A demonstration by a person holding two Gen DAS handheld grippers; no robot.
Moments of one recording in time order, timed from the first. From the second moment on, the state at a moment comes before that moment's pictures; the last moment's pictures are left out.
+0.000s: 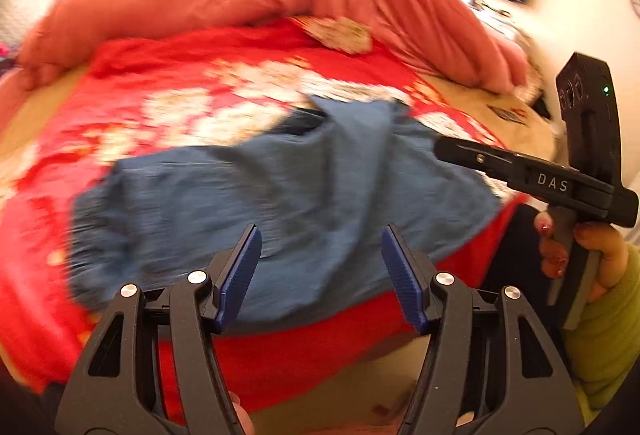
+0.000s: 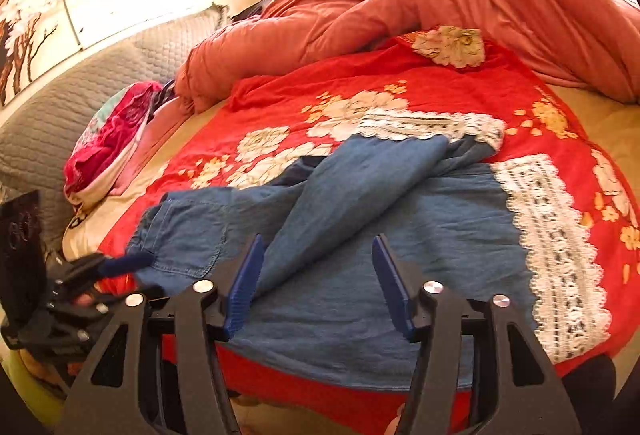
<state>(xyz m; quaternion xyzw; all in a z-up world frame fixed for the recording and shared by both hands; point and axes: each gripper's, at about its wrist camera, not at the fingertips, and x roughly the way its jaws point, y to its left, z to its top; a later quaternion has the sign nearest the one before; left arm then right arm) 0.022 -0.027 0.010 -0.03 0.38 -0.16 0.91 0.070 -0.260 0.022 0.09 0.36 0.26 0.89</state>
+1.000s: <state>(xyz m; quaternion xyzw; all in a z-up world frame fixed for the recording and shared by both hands) 0.108 -0.063 -0.038 -0.12 0.40 -0.29 0.86 0.290 -0.158 -0.018 -0.09 0.45 0.16 0.87</state>
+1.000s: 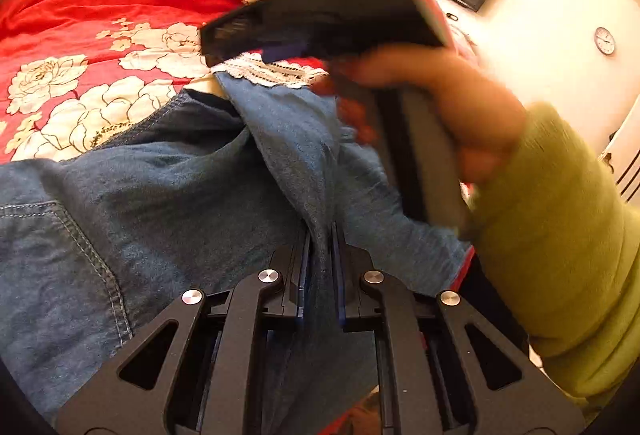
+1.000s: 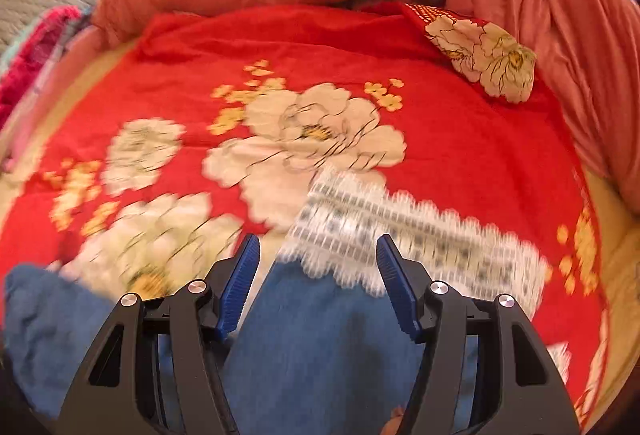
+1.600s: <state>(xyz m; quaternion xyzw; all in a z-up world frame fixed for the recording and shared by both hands) 0.107 -0.066 -0.034 -0.10 0.41 -0.26 0.87 0.309 -0.194 -0.014 -0.04 0.44 0.13 0.89</state>
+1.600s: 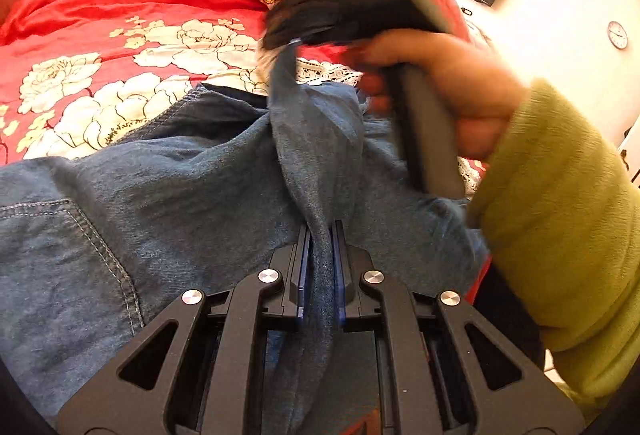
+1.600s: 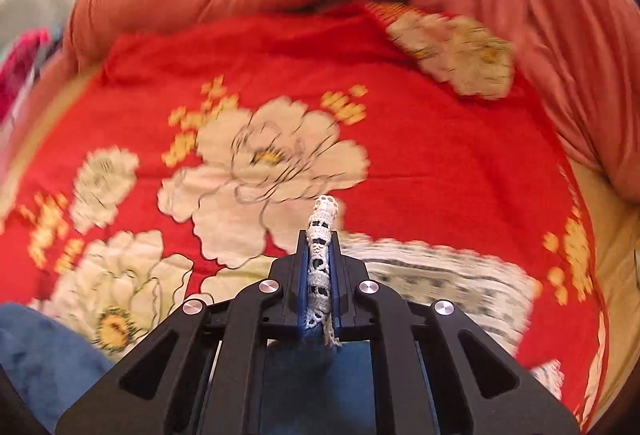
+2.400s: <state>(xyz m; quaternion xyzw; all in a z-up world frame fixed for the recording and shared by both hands) 0.079 -0.075 -0.017 0.01 0.36 -0.28 0.89 0.096 -0.407 -0.014 0.30 0.42 0.09 0.85</state>
